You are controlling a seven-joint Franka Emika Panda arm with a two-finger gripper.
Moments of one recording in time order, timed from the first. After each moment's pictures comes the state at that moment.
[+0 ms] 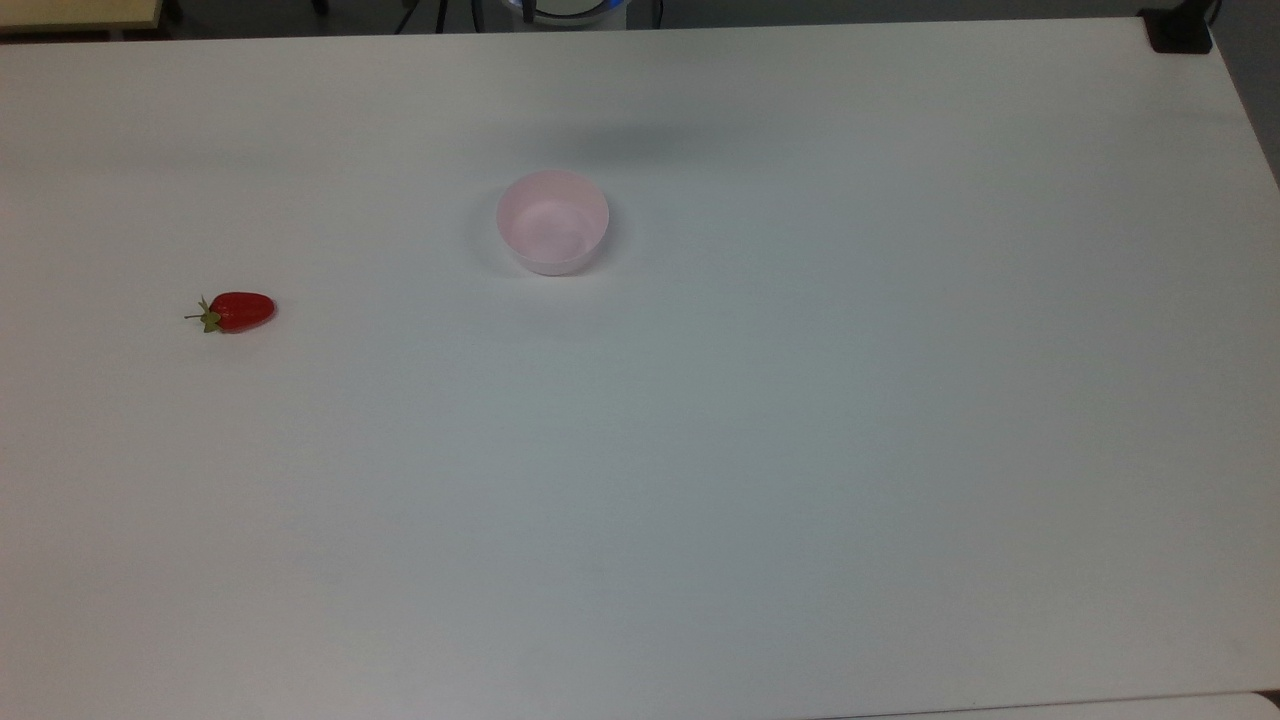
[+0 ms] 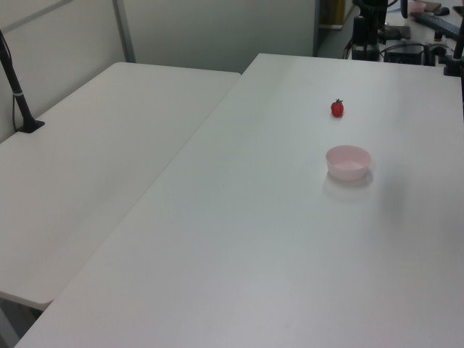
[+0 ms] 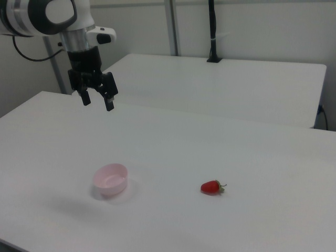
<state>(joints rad) 0.03 -0.09 -0.04 -1.70 -0.06 1.58 0.07</state>
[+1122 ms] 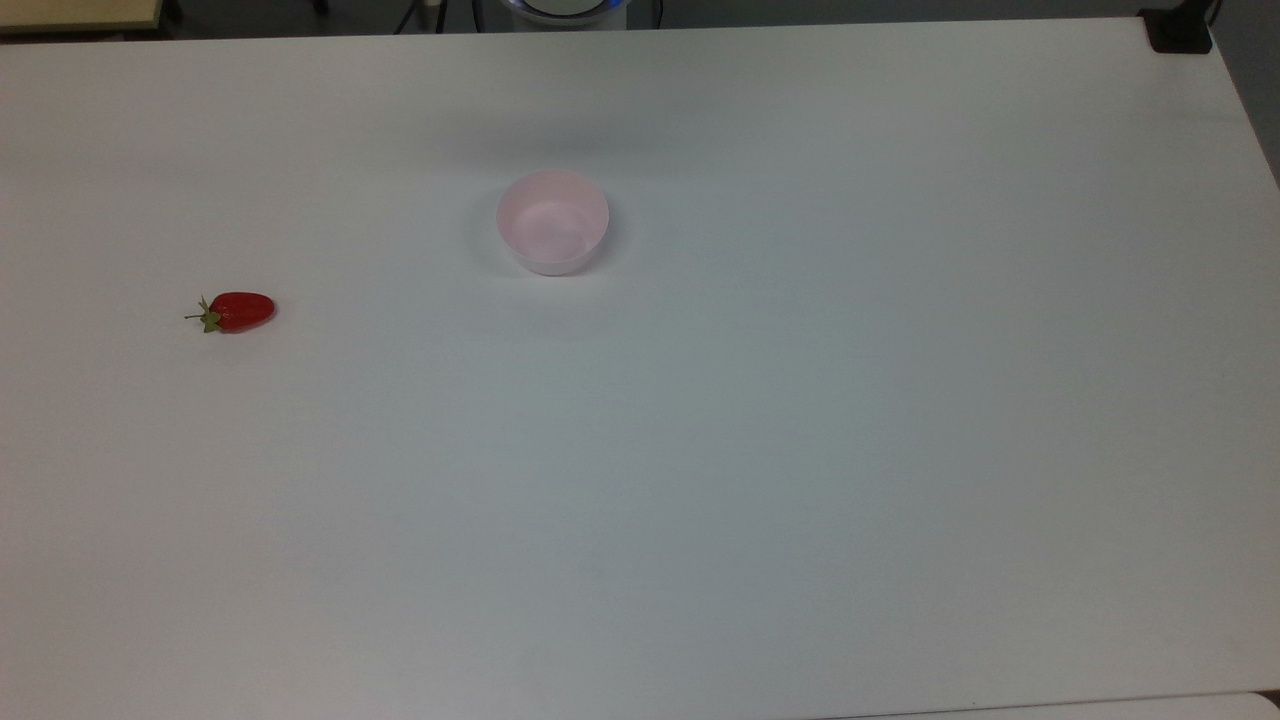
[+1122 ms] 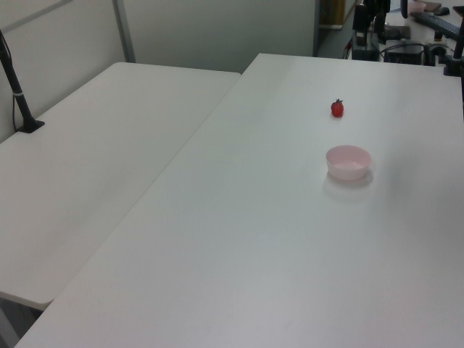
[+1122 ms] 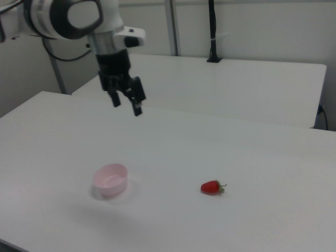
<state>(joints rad) -0.12 -0.06 -0.05 -1.69 -0.06 1.64 0.09</state>
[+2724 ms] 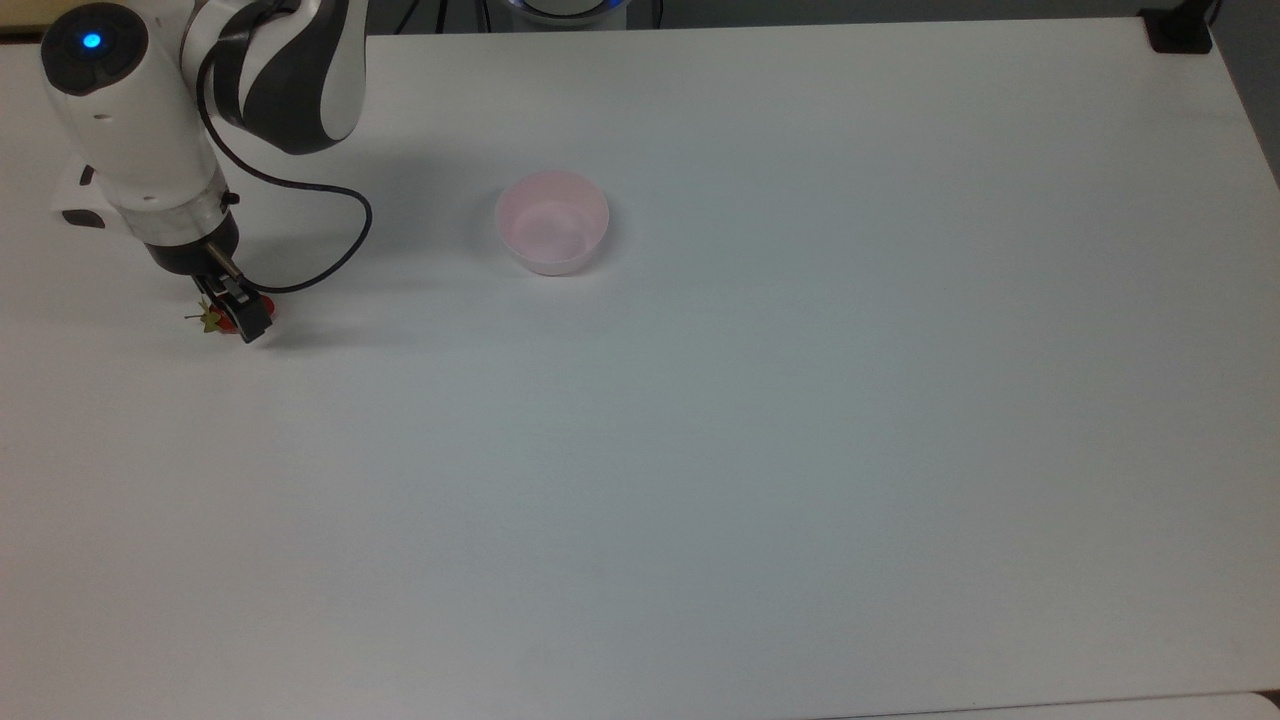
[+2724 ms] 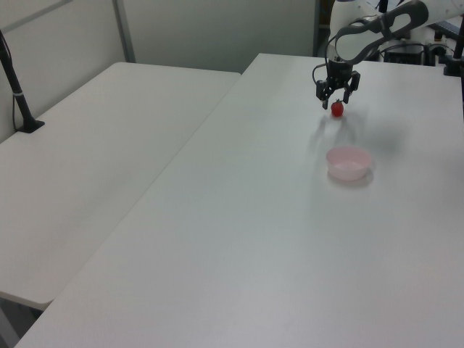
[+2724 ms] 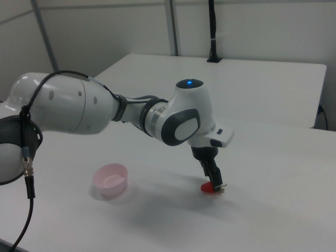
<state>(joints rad) -0.33 0.50 -0.08 -1.66 -0.06 2.27 0.41</state>
